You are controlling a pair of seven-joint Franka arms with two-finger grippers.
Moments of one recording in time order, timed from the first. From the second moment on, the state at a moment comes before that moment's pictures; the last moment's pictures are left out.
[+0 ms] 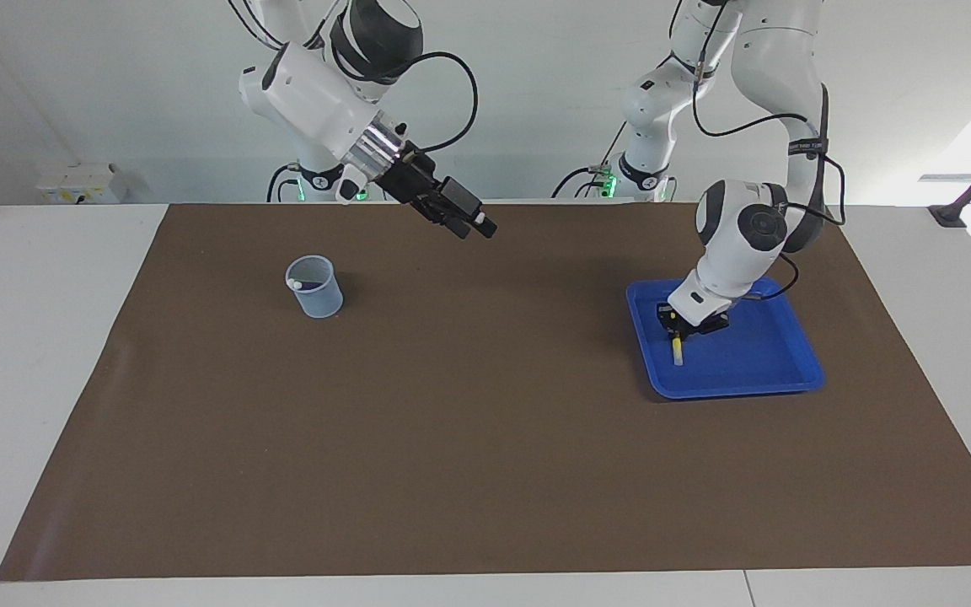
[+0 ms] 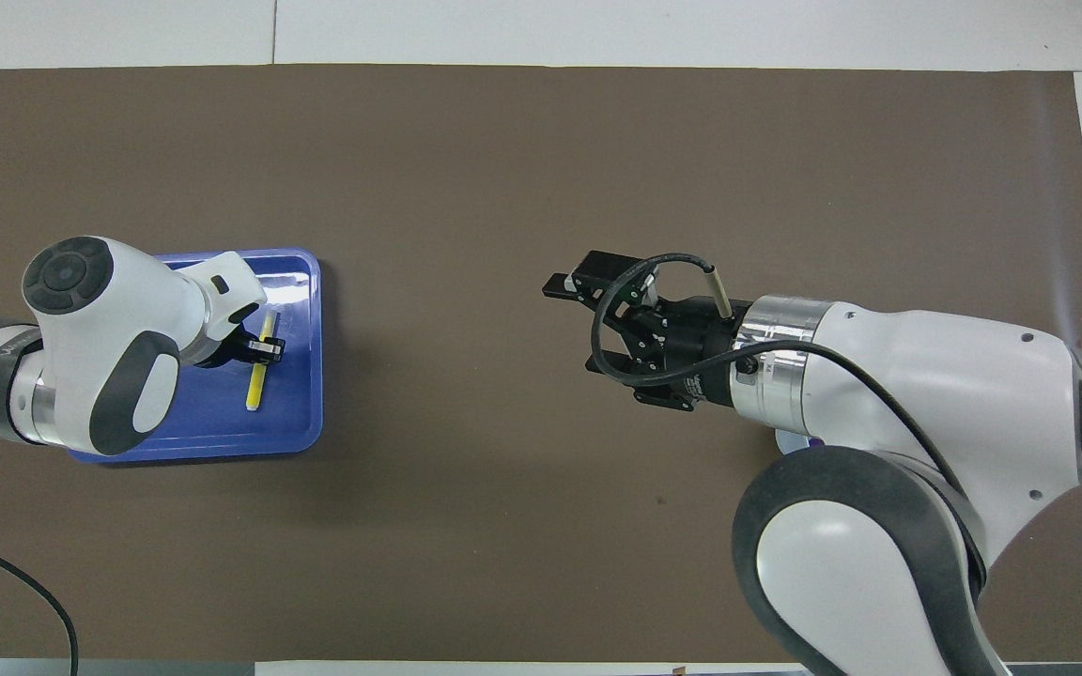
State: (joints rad) left arm 0.57 0.22 -0.76 -2.14 0.17 2.19 -0.09; right arm 0.14 -0.14 0.31 -2.10 1.00 2.40 0.64
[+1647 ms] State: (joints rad) left arm 0.56 0.18 -1.03 -1.88 -0.74 1.98 -1.61; right arm 0.24 -0.16 0.31 -2.16 1.00 2.47 0.40
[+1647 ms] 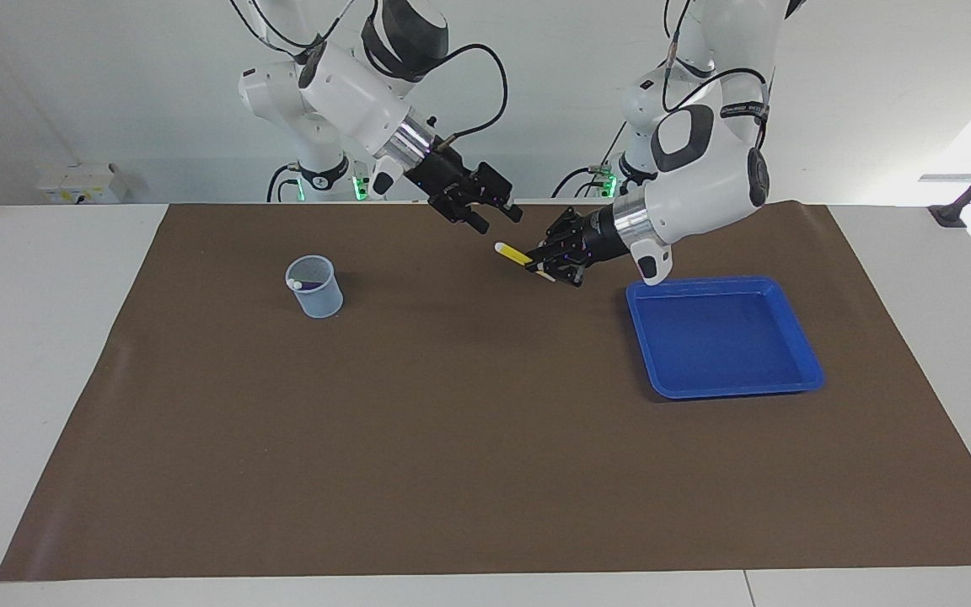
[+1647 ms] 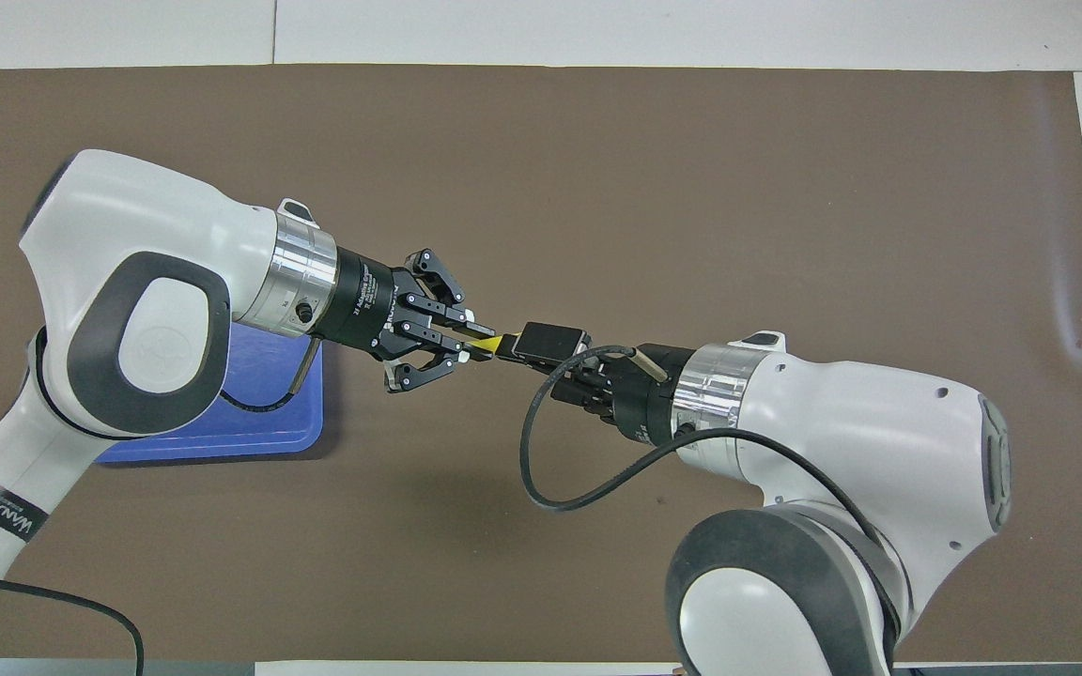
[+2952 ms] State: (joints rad) left arm 0.56 0.17 -1.03 -1.90 -0.77 1.98 -1.61; right arm 0.23 -0.14 0.31 -2.17 1.00 2.53 0.35
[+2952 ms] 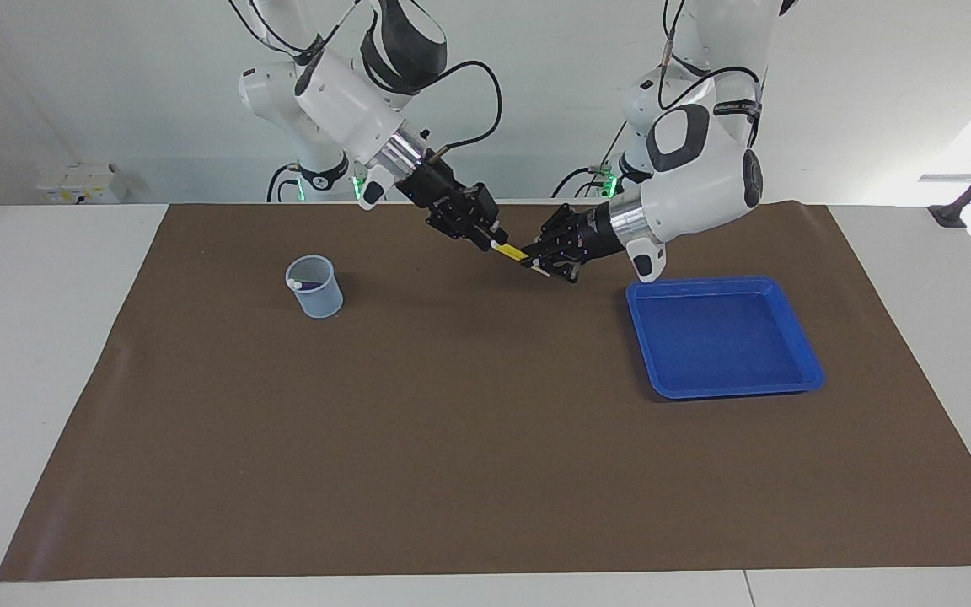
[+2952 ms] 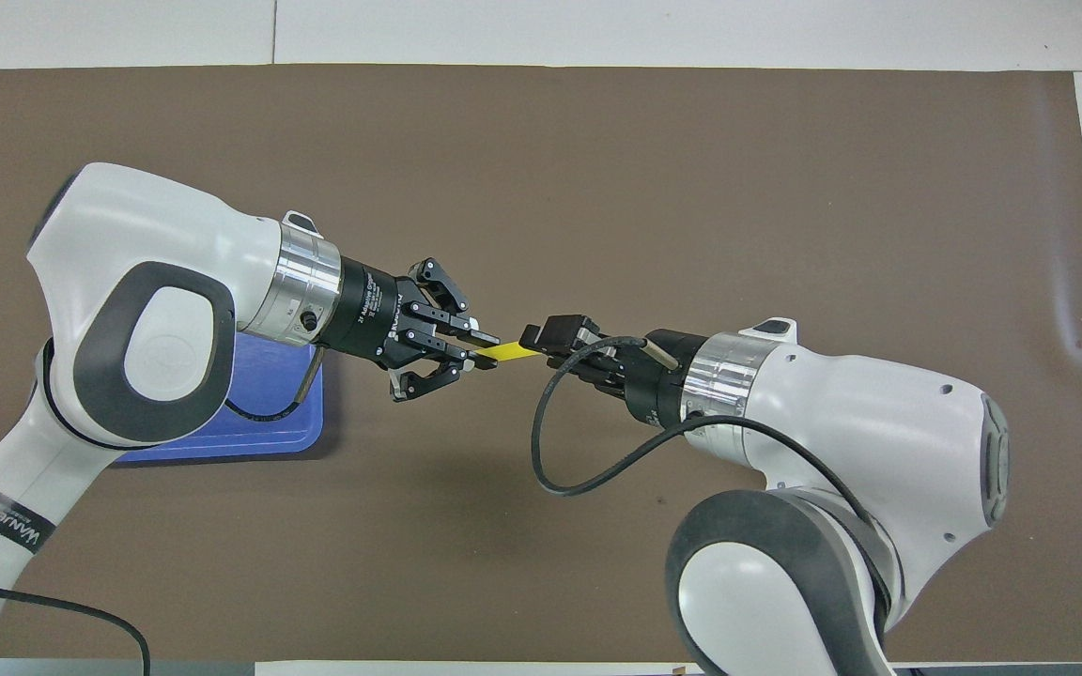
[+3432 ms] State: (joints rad) left arm 0.56 0.17 -1.03 -1.90 -0.78 1.98 -1.61; right arm 0.24 -0.13 0.31 -2.17 1.00 2.56 0.35
